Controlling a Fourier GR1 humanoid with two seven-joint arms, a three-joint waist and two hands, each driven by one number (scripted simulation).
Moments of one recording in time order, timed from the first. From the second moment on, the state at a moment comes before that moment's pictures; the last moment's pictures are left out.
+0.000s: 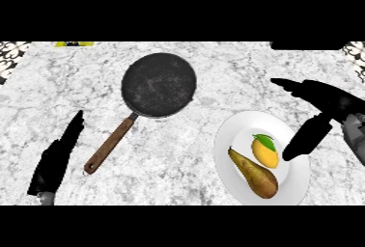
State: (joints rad) left arm 0.03 0.44 -0.23 -1.54 0.06 0.23 0.10; right arm -0.54 -0.70 0.35 -1.57 -0.18 0.39 0.87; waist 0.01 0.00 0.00
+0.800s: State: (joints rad) left arm 0.04 0.41 -0.20 -1.57 0.02 0.21 0.13; right arm -0.62 -0.59 0.49 -1.47 -0.14 0.49 0.96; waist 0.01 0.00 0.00
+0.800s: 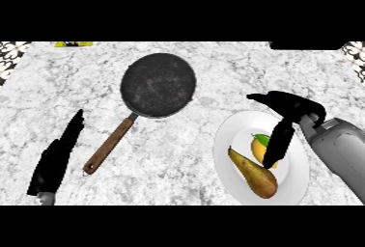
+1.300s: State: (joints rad) left arm 0.06 0.40 -0.17 -1.56 0.01 0.18 0.10; right arm -0.62 -0.54 0.54 -1.41 -0.08 0.50 1.00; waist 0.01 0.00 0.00
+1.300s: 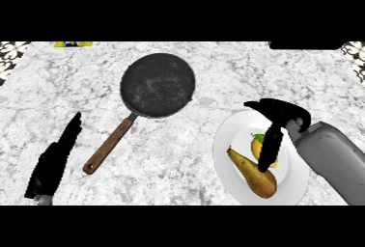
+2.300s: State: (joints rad) left arm 0.08 0.34 -0.14 -1.61 -0.06 0.15 0.14; right arm -0.51 -0.46 0.52 -1.34 0.10 0.55 0.95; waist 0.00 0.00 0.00
